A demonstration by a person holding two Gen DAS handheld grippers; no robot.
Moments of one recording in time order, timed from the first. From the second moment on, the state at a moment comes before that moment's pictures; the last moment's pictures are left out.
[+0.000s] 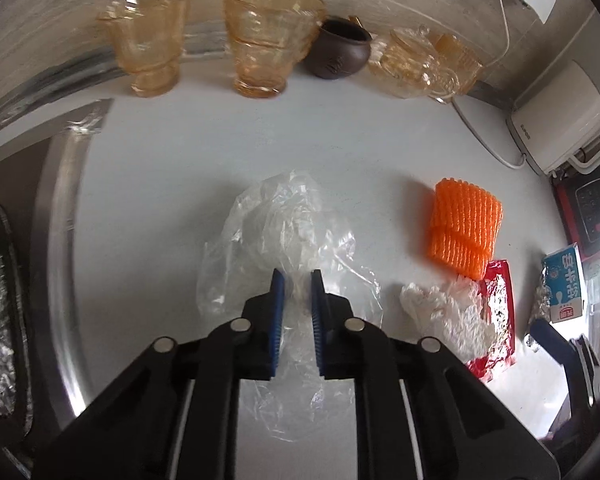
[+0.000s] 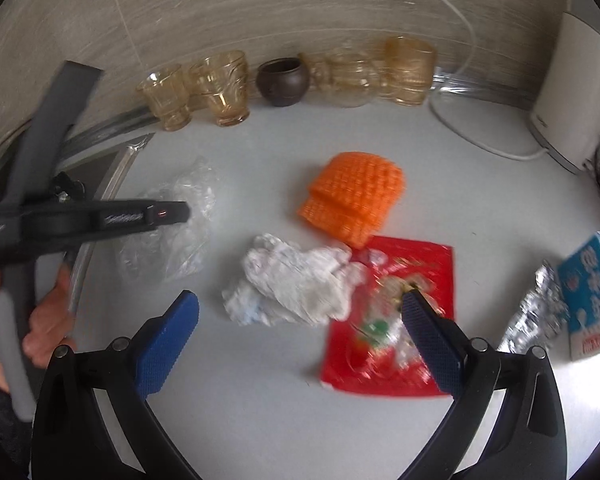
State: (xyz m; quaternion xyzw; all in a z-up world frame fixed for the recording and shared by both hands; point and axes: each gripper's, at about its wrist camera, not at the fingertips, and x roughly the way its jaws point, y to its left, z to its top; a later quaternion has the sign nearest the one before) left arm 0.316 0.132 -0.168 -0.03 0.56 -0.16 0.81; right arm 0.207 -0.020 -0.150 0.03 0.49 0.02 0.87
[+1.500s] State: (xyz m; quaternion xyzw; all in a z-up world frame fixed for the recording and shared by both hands) left arm 0.106 0.123 -0.092 0.02 0.49 -0.24 0.84; right arm 0.016 -0.057 -0.076 0.07 0.47 0.01 0.88
